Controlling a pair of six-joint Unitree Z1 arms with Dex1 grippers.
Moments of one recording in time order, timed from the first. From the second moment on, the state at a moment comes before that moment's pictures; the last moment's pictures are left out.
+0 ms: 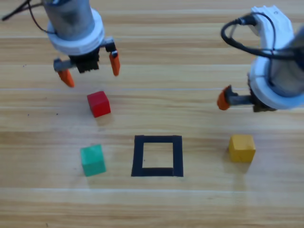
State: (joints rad) arm 0 -0.56 2.09 -1.80 1.05 0.14 -0.93; arm 1 0.89 1.84 -1.21 0.51 -0.31 0.66
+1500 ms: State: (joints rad) arm 0 -0.47 2.36 -1.91 1.04 0.08 -1.05; arm 1 0.84 2.06 -1.28 0.62 -0.13 0.80
